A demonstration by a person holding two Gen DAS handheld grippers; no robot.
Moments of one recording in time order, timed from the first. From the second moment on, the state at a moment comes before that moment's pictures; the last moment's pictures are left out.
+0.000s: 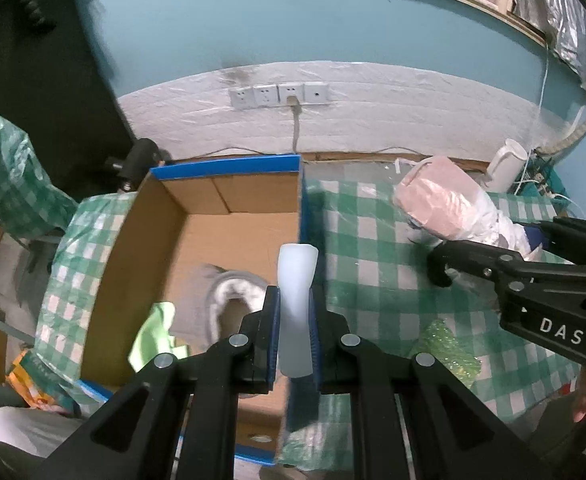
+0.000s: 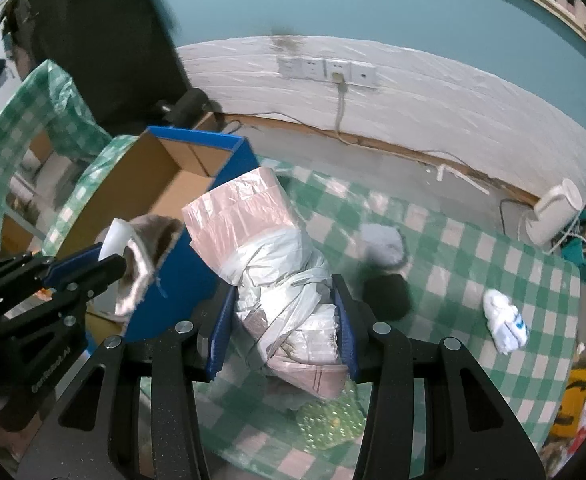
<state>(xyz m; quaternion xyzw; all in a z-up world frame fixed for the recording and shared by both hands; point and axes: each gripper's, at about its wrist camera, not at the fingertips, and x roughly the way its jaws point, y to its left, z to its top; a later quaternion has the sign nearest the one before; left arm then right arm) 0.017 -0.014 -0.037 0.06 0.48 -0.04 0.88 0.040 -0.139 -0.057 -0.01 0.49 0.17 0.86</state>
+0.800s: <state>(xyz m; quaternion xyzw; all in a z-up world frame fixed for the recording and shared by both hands) 0.015 0.084 -0.047 0.01 0.49 0.03 0.87 0.054 -0.017 -0.067 -0.07 0.50 0.24 0.83</state>
